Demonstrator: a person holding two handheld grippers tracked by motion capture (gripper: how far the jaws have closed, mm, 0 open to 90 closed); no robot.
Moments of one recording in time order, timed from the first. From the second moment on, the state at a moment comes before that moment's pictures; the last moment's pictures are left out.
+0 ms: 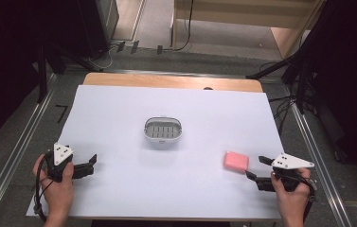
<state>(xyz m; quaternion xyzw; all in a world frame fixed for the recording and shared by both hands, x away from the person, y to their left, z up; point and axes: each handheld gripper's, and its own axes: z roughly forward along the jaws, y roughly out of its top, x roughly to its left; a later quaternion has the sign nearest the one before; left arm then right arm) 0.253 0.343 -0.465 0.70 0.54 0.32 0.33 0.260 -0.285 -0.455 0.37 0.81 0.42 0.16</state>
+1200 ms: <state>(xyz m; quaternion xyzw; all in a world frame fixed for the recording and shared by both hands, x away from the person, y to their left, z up) 0.253 0.344 -0.465 0.70 0.54 0.32 0.34 0.325 -0.234 -0.447 0.25 0.93 0.26 0.08</state>
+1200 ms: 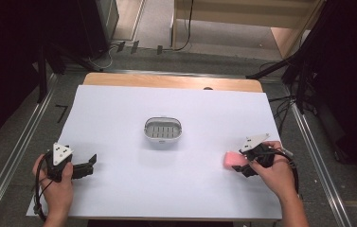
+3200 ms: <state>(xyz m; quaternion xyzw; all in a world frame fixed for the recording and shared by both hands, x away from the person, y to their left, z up) 0.253 0.347 -0.464 0.70 0.54 0.32 0.35 0.370 -0.170 -0.412 0.21 0.94 0.25 0.05</state>
